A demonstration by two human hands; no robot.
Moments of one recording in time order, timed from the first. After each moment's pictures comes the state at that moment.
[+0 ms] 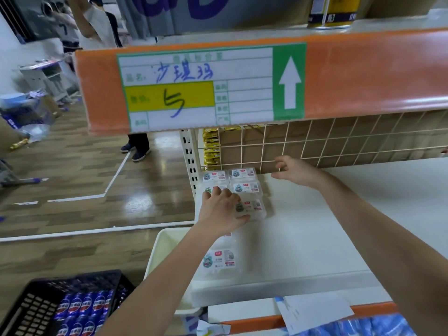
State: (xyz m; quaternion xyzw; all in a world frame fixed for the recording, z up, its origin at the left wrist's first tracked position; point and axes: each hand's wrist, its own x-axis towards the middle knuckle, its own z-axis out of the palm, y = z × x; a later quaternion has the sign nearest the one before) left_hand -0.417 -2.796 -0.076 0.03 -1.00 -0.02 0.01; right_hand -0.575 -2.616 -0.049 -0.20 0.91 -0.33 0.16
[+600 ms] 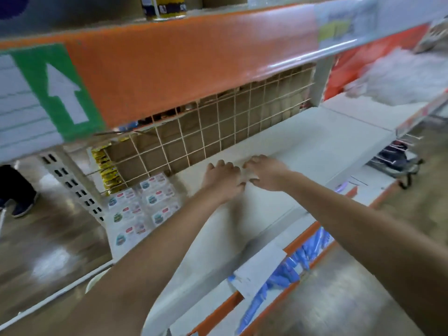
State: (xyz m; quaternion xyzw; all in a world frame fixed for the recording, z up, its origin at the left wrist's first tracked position) left_hand -0.501 -2.636 -0.055 -0.24 -0.97 0.03 -0.02; right_hand -0.508 -2.478 -0.066 -0.17 0.99 0.00 0.02
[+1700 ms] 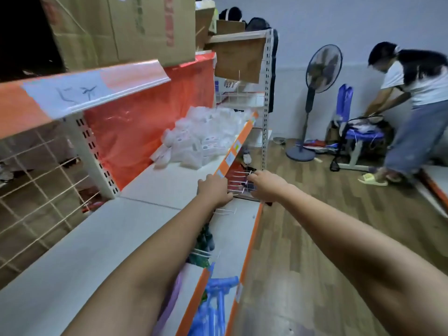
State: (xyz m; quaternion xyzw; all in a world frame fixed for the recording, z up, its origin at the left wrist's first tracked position) left_hand -0.602 -1.992 -0.042 -0.46 -0.89 0.05 0.00; right_hand -0.500 -1.860 -0.054 0.22 0.98 -0.01 0.01
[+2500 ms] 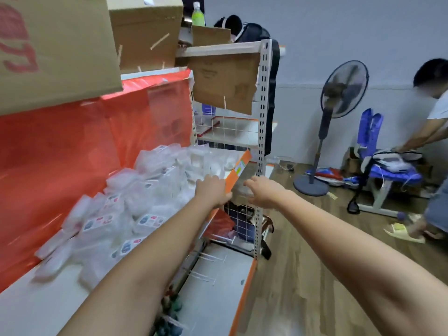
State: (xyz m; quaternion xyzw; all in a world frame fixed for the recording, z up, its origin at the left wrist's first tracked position) left_hand -0.819 -1.583 -0.032 -0.43 -0.90 0.04 0.03; right_hand -0.707 -1.468 -0.029 0.18 0.98 0.00 0.02
